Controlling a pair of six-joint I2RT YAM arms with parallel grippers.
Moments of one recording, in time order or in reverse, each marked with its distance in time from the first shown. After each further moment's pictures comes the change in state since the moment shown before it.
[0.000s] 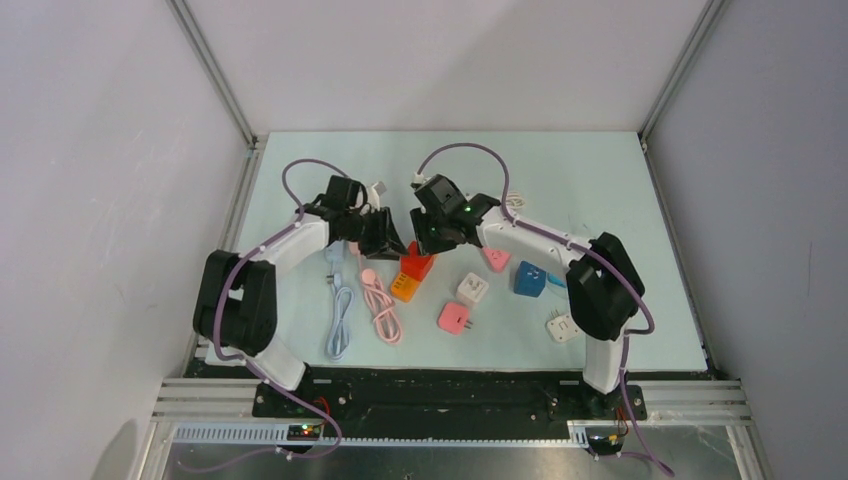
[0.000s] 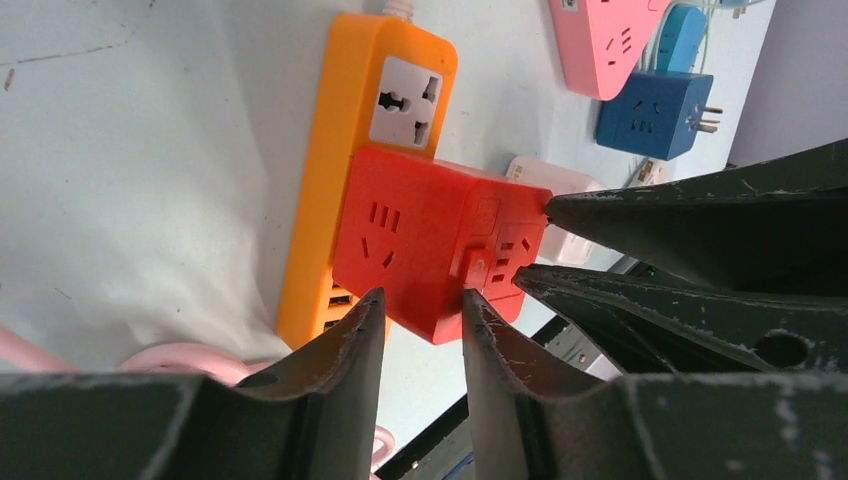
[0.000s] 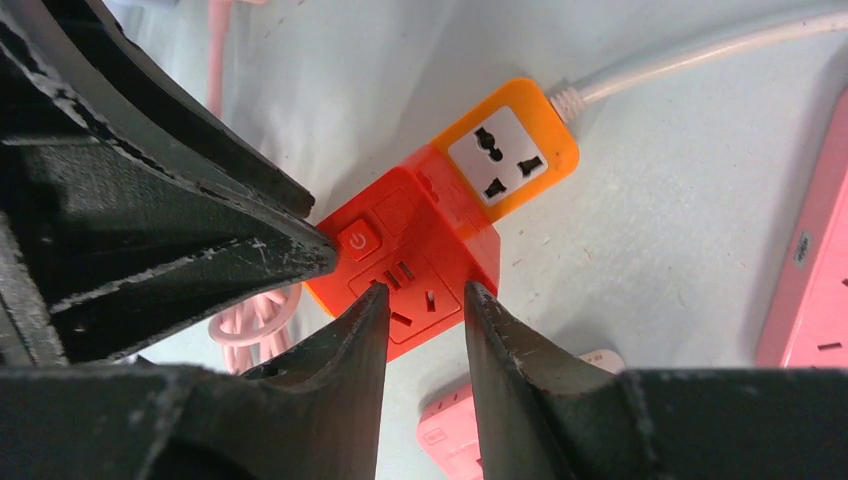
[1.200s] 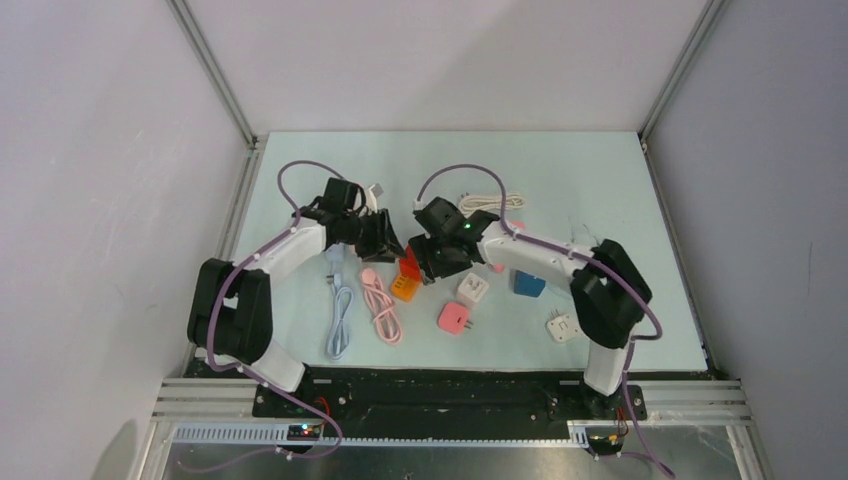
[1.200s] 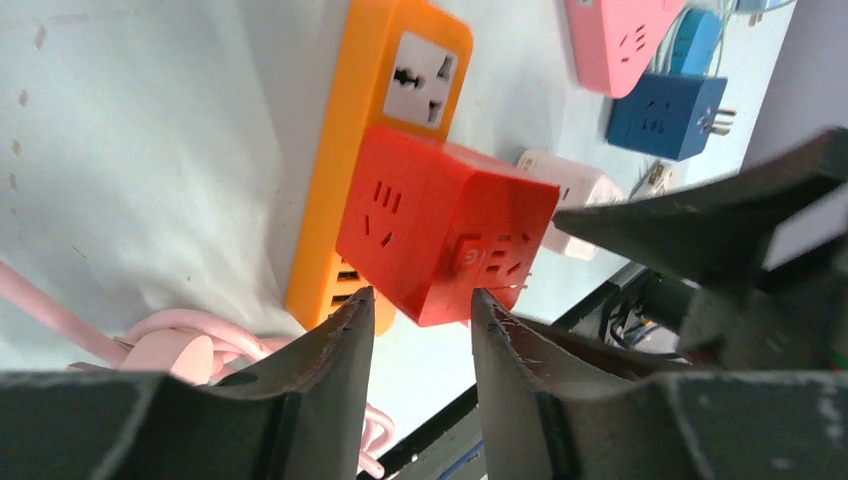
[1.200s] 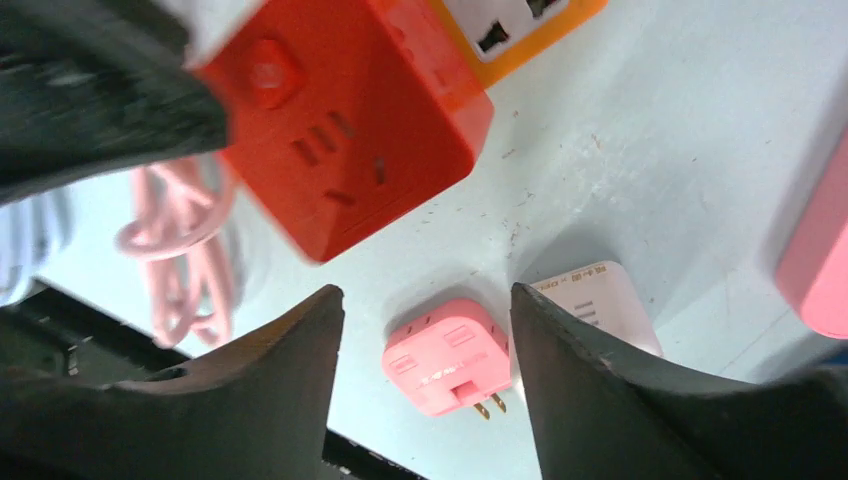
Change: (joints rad) left arm -0.007 -0.059 -0.047 -0.011 -0.040 -0.018; right arm 0.061 -0.033 -0.136 -0.076 0.032 -0.029
